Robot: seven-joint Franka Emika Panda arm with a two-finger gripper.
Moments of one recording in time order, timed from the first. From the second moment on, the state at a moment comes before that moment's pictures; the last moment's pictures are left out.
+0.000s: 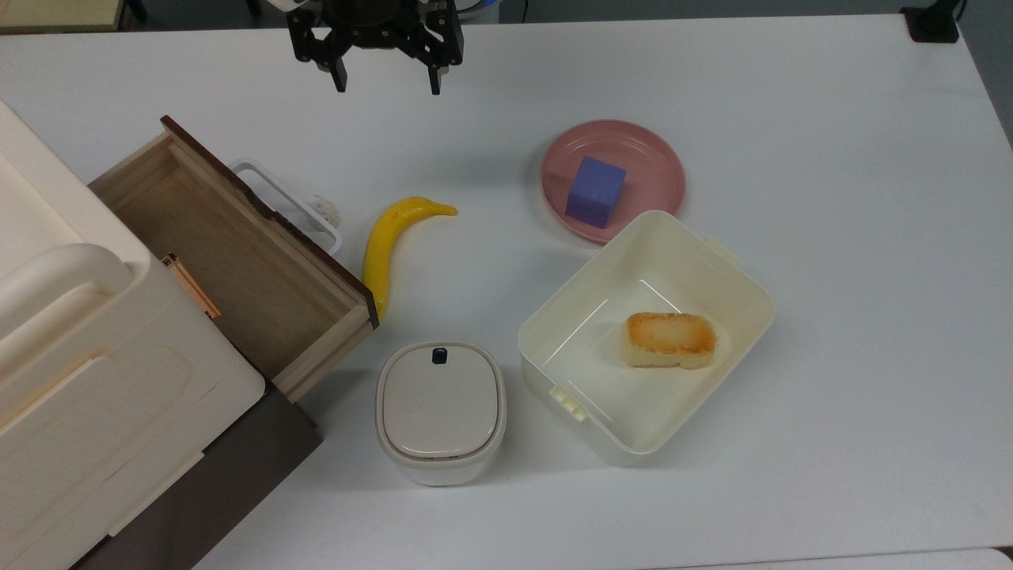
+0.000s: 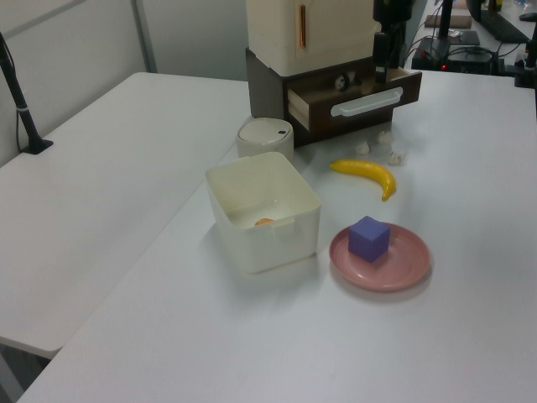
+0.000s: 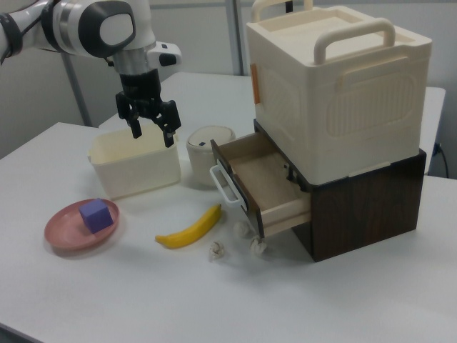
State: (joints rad) arm -0.01 0.10 -0.04 -1.57 0.03 1.67 -0.01
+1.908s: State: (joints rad) arm -0.08 0.14 -0.06 -1.70 0.00 1.92 0.66
